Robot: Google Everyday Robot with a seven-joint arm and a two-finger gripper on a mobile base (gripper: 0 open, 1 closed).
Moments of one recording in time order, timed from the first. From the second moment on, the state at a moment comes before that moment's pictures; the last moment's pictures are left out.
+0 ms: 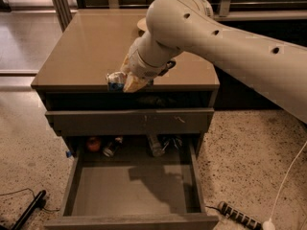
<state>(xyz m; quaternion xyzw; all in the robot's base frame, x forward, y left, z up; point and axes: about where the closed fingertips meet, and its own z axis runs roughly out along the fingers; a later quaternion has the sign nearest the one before) 0.616 0.064 0.852 -0.76 0.56 0.00 0.32</state>
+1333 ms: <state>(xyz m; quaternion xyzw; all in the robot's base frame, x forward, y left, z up) 0.563 0.031 0.855 -0.73 0.58 0.01 0.36</state>
